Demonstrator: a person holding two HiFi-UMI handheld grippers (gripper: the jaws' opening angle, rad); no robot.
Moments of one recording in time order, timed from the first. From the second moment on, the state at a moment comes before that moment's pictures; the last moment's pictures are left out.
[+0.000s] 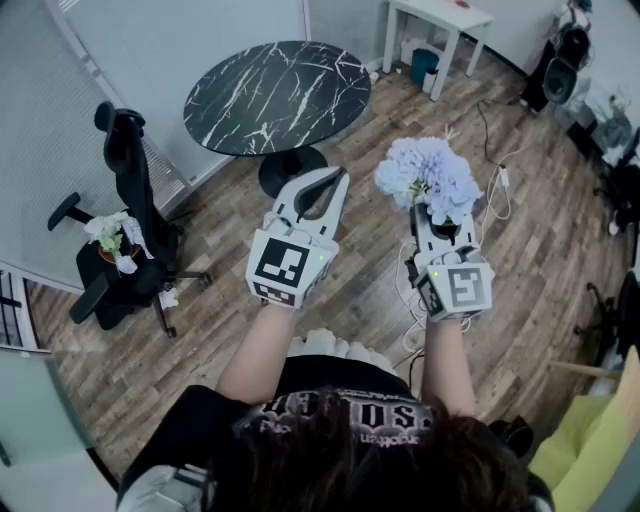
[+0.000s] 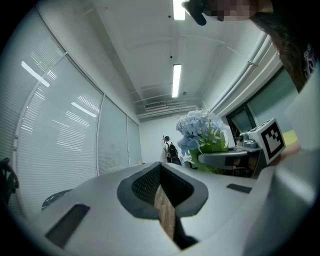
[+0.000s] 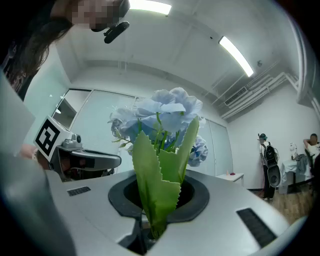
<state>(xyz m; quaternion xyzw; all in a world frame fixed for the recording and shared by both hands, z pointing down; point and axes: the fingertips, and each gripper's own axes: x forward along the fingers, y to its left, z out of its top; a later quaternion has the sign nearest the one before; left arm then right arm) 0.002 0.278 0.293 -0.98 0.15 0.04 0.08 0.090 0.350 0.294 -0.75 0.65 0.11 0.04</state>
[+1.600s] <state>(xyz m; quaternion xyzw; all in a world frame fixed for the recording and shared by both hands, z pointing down) -0.005 0.097 0.305 -0.97 0.23 0.03 0.06 0.099 0.160 0.311 -0.71 0.70 0.08 0.04</state>
